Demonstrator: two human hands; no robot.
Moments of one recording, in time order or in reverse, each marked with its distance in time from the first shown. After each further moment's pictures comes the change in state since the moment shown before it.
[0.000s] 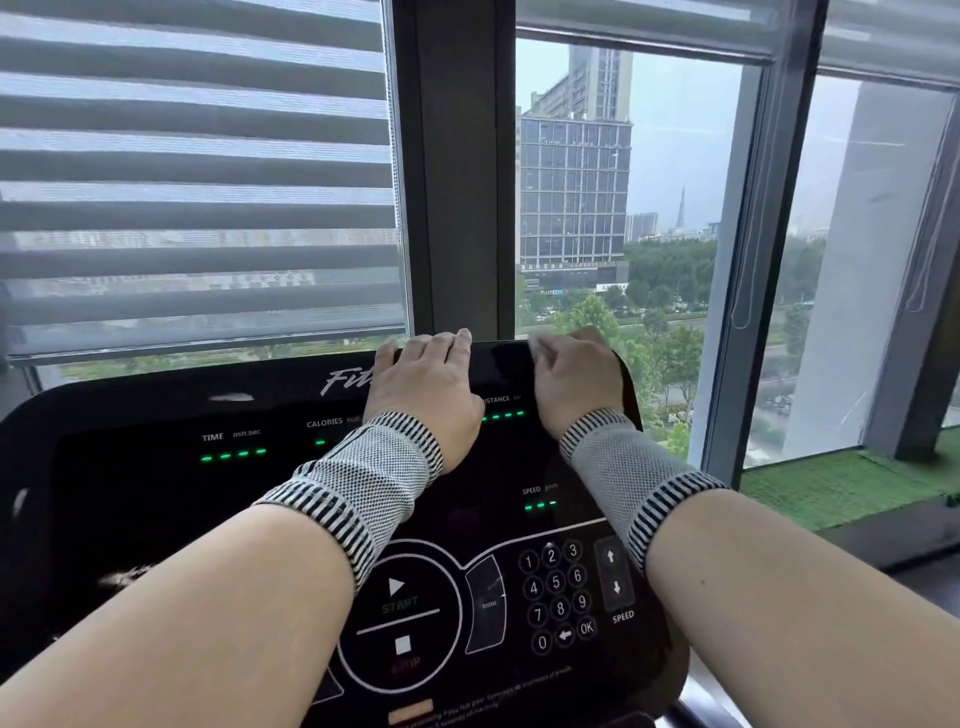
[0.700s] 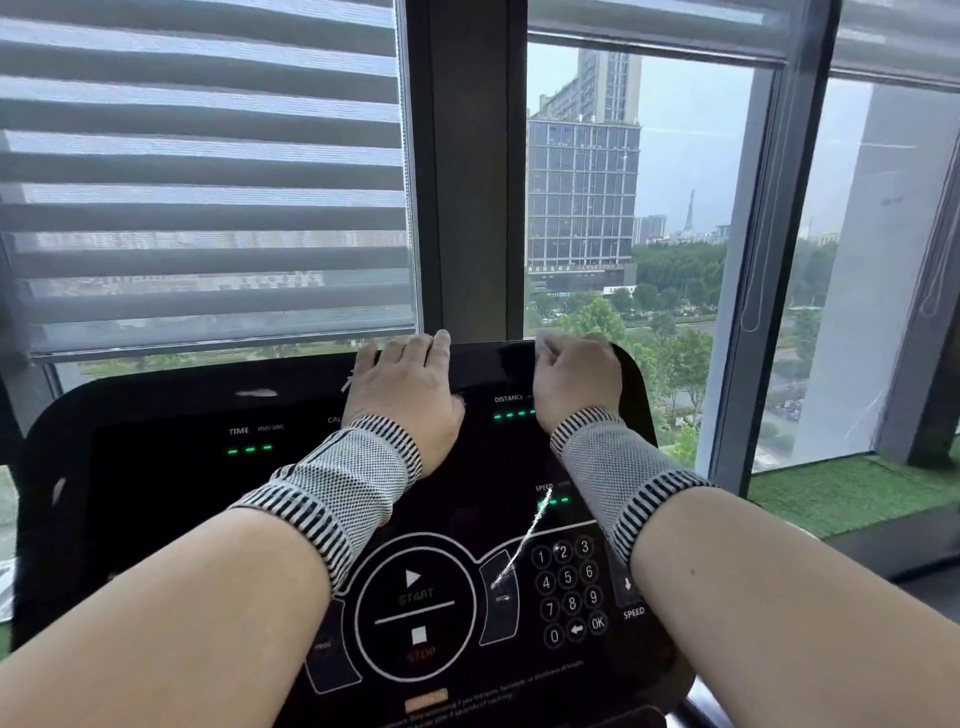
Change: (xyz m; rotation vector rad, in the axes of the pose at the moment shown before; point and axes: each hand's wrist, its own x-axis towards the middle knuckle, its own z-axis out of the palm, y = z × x) left_hand -0.015 -0.026 -0.005 0.068 0.005 -0.034; right_hand -0.007 -0.018 0.002 0.015 0.023 0.081
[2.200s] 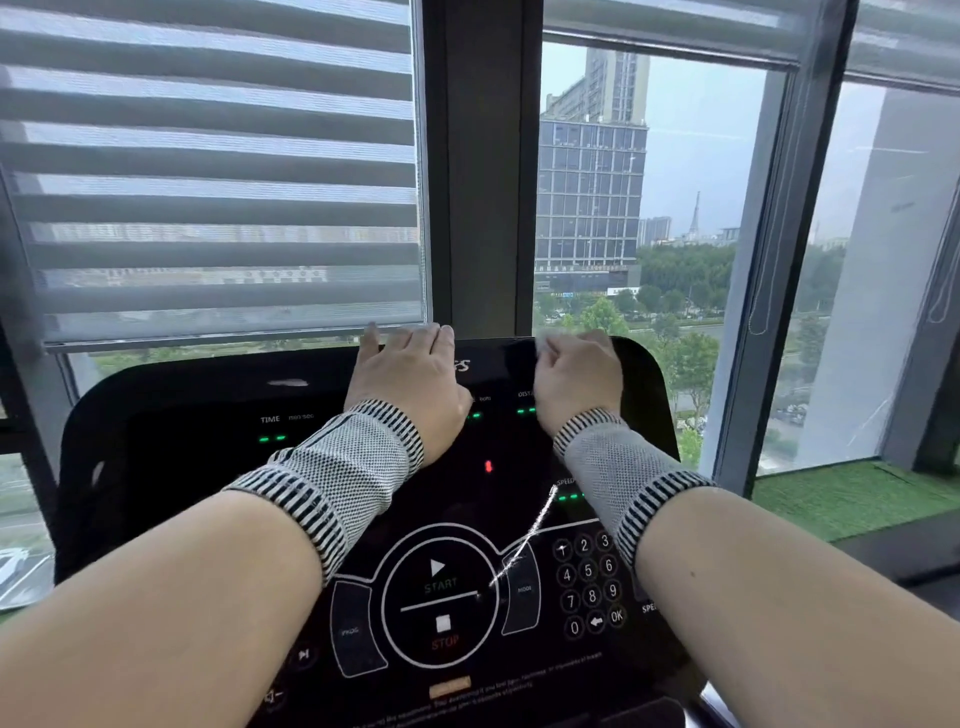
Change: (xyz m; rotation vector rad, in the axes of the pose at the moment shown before) left_hand -0.005 -0.019 -0.009 0.006 -0.023 0.004; right_hand -0.010 -0.017 0.008 -0.006 -0.018 -0.054
